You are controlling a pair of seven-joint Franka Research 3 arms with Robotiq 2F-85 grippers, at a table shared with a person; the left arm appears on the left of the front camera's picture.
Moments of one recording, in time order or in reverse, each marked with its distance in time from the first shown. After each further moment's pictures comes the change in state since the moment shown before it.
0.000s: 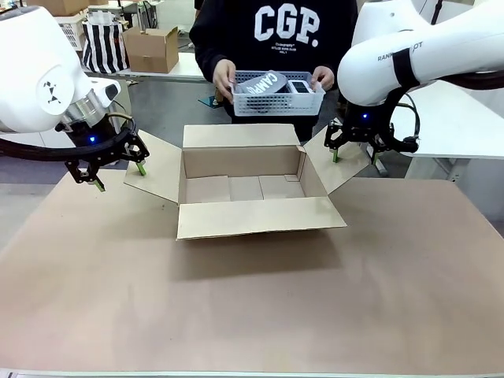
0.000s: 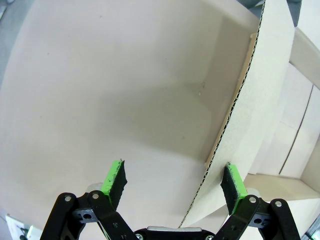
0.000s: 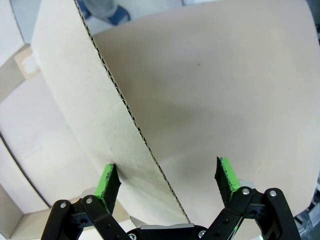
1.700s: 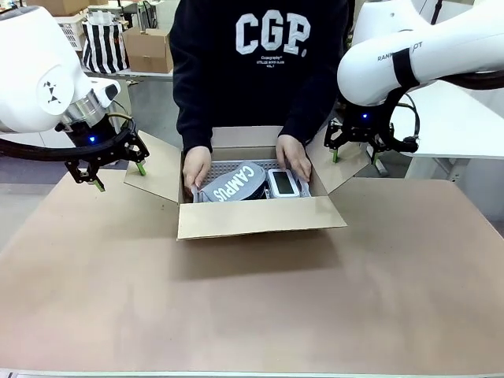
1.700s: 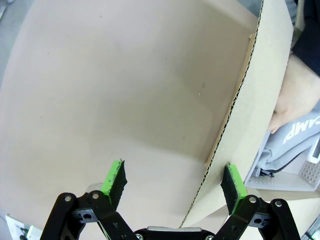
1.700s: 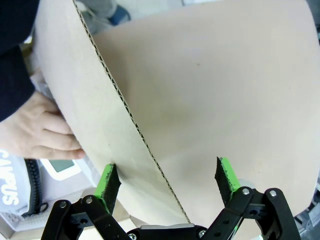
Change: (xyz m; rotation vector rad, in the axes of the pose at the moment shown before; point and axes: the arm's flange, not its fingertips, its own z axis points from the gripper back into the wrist) left arm 0.000 0.000 0.000 0.000 0.000 0.000; right arm 0.000 0.000 0.000 0.000 0.000 0.000
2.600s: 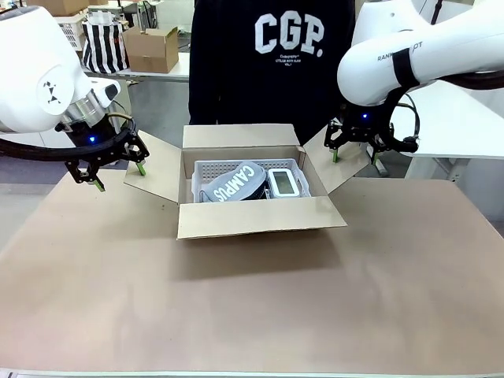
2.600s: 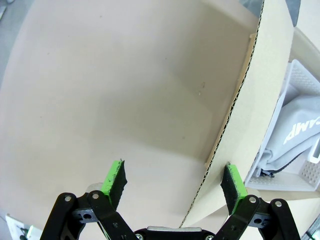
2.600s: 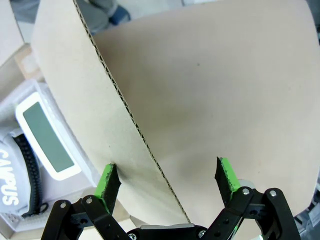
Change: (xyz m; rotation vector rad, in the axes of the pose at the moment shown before) left arm 0.000 0.000 0.000 0.000 0.000 0.000; right arm 0.000 0.000 0.000 0.000 0.000 0.000
